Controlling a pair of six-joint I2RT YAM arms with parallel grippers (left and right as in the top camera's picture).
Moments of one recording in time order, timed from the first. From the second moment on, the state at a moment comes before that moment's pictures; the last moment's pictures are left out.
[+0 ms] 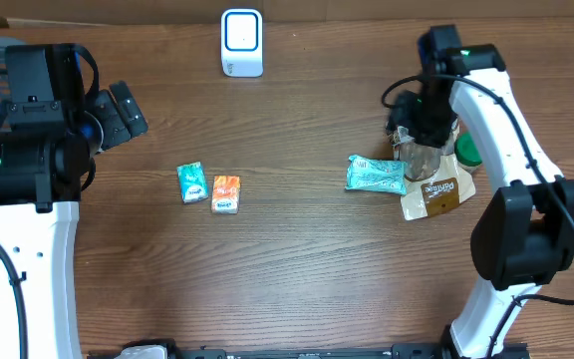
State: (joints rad) left arm 0.04 1.39 1.73 -1.23 -0.20 -0.36; right arm 0.13 2.01 1.78 -1.20 -0.15 0.43
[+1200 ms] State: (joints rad) left arm 0.04 1.39 1.73 -1.23 -0.20 -0.36; right arm 0.76 2.26 1.71 -0.73 -0.41 0.78
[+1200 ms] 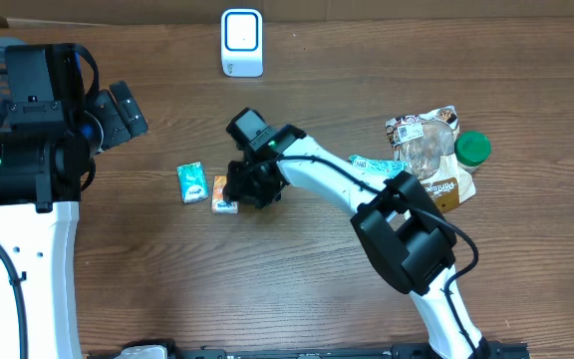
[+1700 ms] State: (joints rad) left arm 0.04 1.39 1.73 -1.23 -0.20 -0.36; right arm 0.70 2.28 1.72 -0.87 -0.50 0.52
